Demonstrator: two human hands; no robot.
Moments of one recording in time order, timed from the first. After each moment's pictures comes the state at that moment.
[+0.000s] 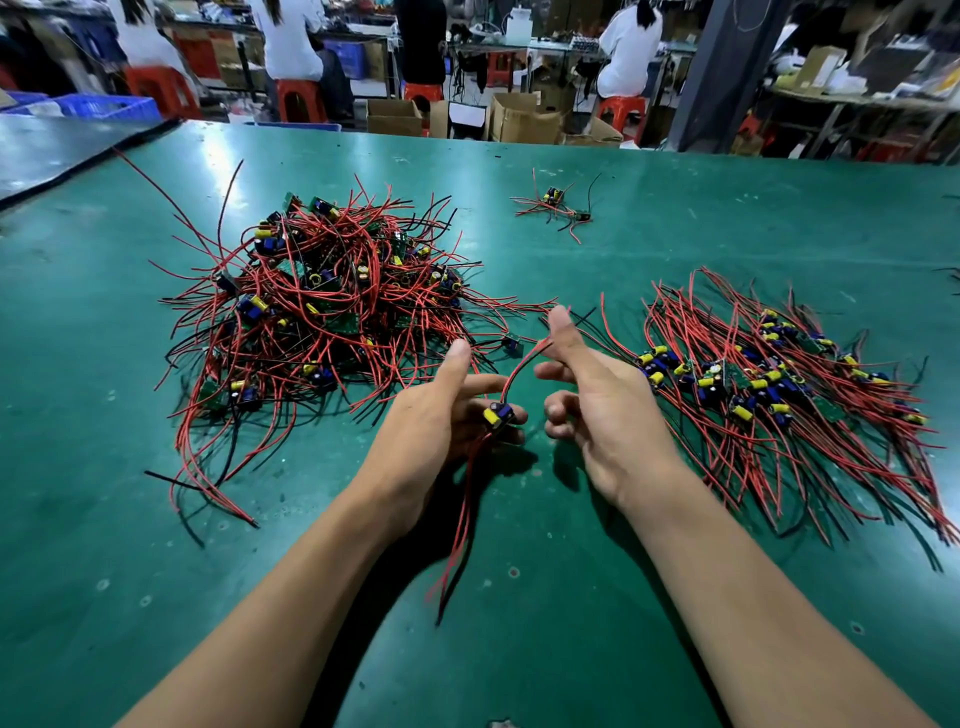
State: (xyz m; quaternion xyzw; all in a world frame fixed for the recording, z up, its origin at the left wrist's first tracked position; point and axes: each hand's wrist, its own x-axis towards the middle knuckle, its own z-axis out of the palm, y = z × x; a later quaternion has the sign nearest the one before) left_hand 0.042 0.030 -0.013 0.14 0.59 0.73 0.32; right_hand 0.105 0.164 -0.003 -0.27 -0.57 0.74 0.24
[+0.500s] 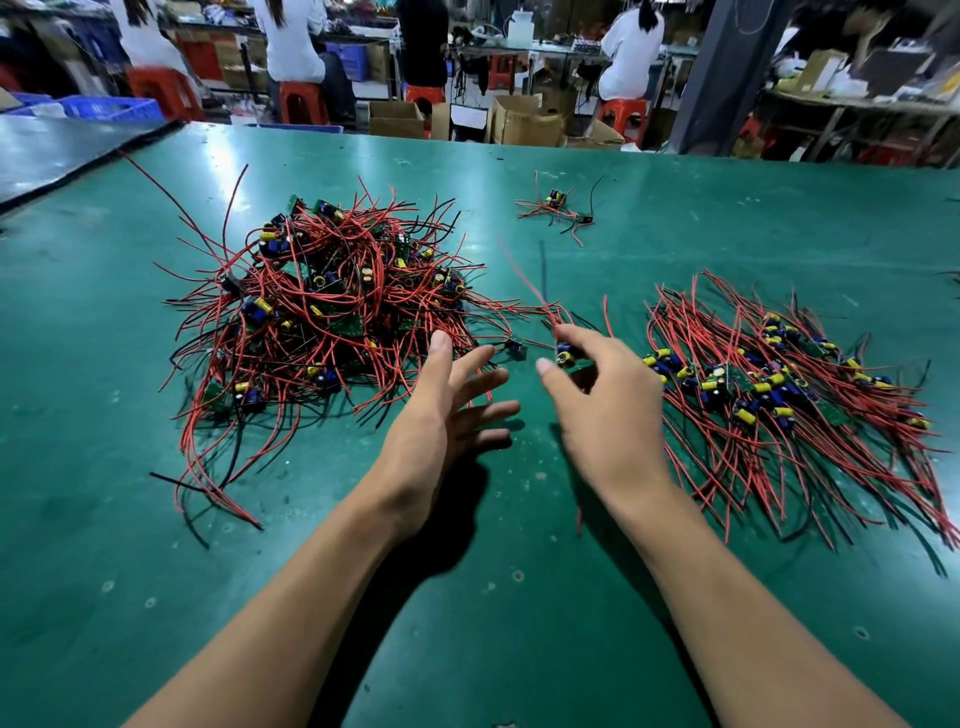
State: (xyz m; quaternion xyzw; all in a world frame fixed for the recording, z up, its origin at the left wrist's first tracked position) left_hand 0.038 0.033 -0.017 0.17 0.57 0.74 0.31; right_hand 0.107 0.169 -0.014 -0.23 -0.83 0.35 0.37
